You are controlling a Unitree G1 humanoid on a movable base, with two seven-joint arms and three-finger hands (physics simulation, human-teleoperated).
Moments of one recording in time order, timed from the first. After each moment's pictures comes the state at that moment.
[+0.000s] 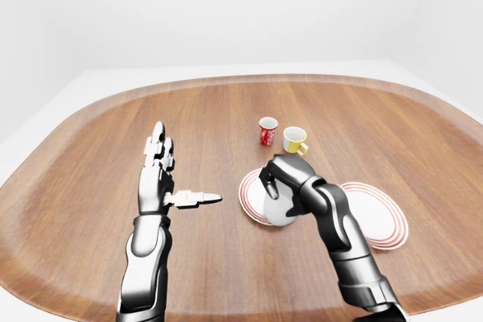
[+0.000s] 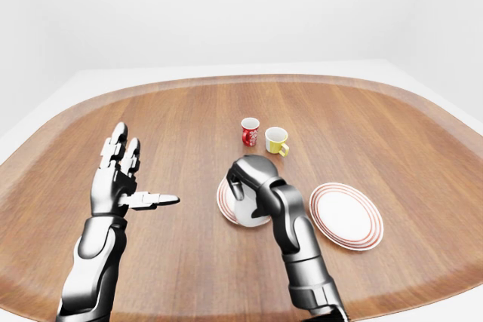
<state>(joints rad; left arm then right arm) 0.01 0.03 0.08 -0.31 -0.04 0.09 -0.03 -0.28 -0.08 0.10 -0.03 -1.06 -0.09 0.58</state>
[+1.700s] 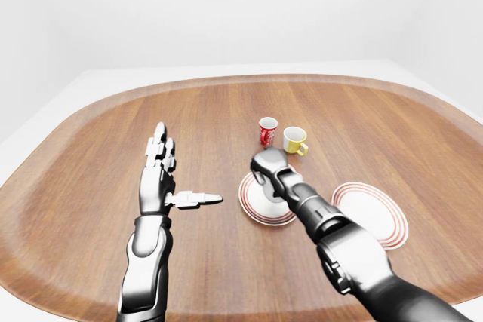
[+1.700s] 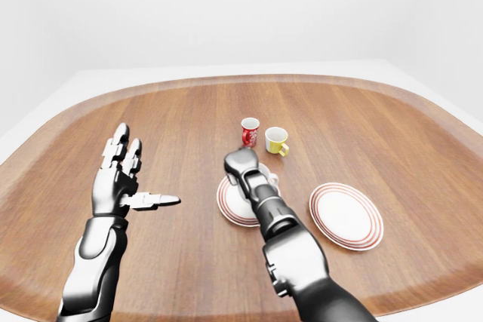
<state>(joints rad) 0.01 0.03 0.08 -0.31 -0.04 0.09 -0.04 -0.90 0.00 0.17 1.31 -1.35 -0.09 -0.23</state>
